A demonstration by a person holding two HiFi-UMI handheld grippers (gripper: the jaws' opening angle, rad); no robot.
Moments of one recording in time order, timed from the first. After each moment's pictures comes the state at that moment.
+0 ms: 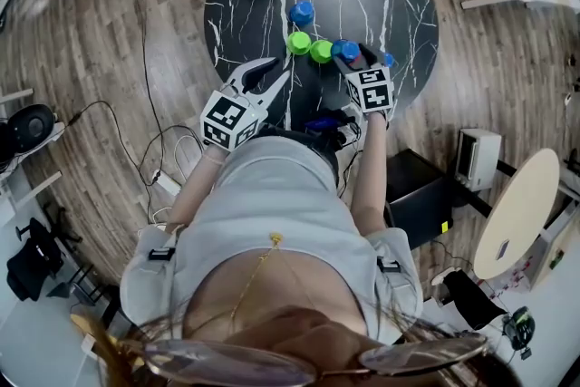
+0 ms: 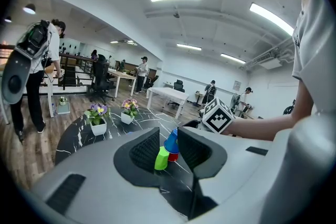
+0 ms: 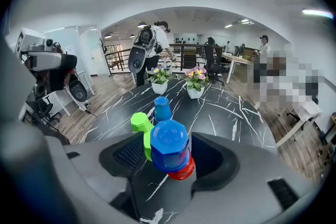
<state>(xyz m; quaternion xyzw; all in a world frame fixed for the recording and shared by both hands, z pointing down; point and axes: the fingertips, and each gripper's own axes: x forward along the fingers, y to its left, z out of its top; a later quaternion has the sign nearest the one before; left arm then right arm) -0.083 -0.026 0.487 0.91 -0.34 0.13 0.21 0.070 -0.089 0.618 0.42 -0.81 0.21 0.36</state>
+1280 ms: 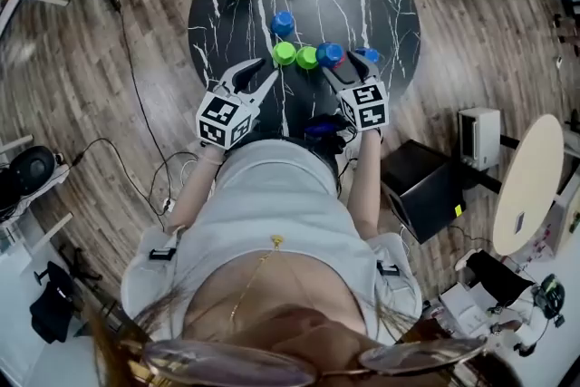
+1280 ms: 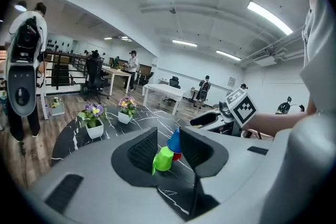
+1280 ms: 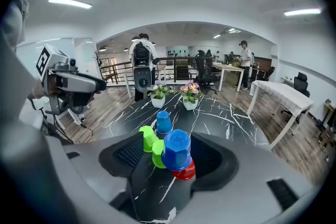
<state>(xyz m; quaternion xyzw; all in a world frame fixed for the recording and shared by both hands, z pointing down) -0.080 -0.052 0.504 0.91 -0.31 0.15 0.21 0.072 -0.065 0.572 0.46 -0.81 0.20 0.29</state>
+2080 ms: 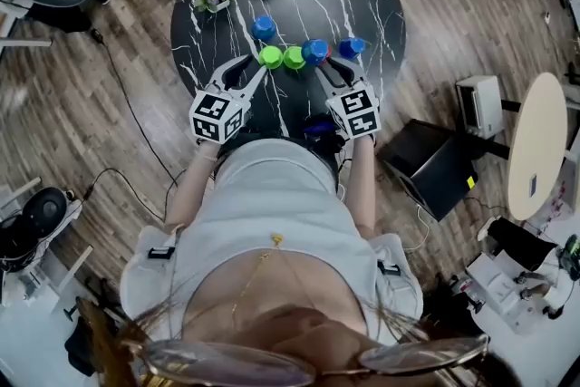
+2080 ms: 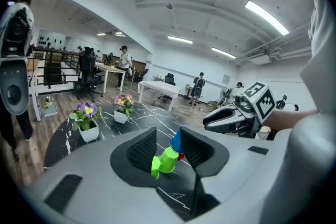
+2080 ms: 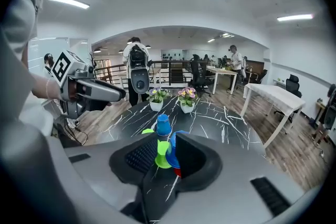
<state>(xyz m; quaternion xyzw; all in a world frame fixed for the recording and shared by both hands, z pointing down) -0.074 -0.079 0.520 0.92 -0.28 0.17 0.21 0.064 -0.045 0.549 0.50 -0.80 0.19 0.28</state>
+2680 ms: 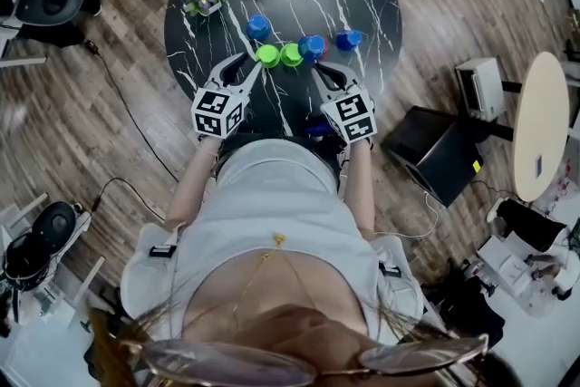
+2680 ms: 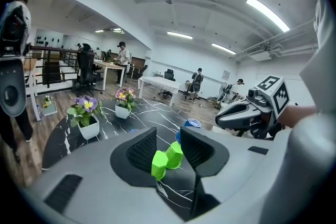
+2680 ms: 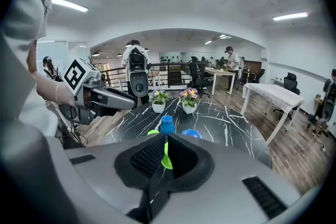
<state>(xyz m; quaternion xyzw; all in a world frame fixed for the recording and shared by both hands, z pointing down) -0.074 -0.093 0.549 0.92 -0.27 0.19 0.21 0.048 -0.034 0.551 0.51 -0.80 0.19 0.26</state>
